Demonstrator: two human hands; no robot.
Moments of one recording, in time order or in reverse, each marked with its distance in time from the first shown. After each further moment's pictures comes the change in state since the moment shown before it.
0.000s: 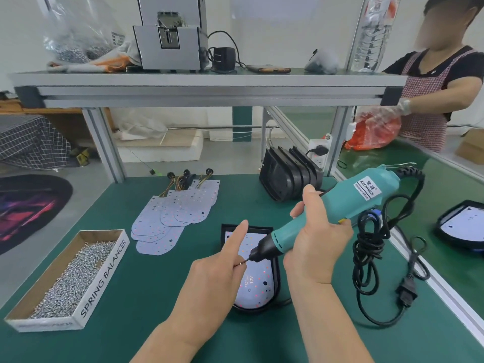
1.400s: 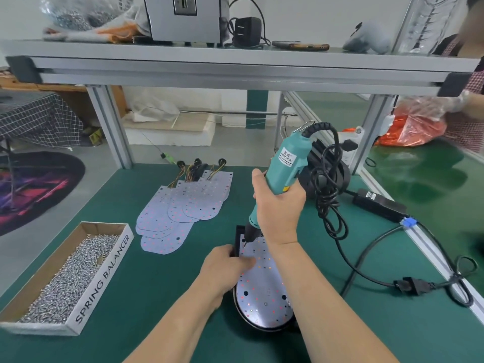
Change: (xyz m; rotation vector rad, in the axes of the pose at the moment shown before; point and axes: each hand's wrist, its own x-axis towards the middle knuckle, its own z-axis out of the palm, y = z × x) left_hand 0.059 -0.058 0.035 -0.567 -0.205 -0.854; right_hand 0.039 0.103 0.062 -0.341 -0.328 -0.125
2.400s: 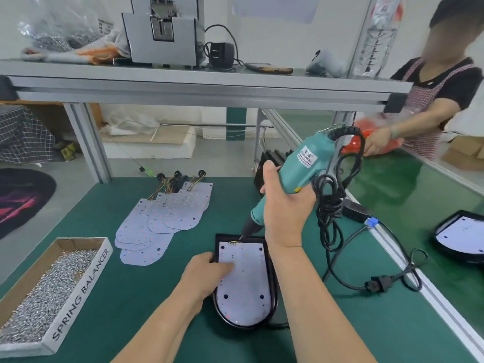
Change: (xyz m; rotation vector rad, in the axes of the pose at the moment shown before) left_hand 0.005 -0.009 -0.001 -0.023 0.025 0.005; right_hand 0.008 -0.042 -0.034 0.074 0.140 -0.019
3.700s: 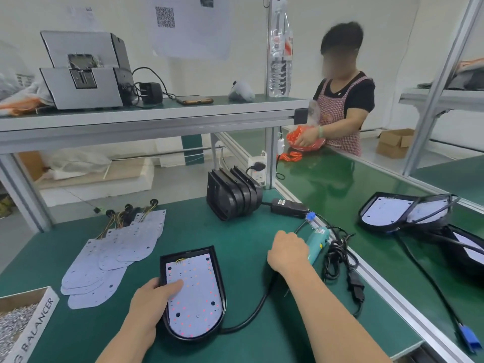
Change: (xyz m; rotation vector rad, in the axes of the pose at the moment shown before) left_hand 0.009 -0.021 -0.004 -0.134 0.096 0.048; right_hand 0.043 0.058 -0.165 -1.713 -0.445 0.273
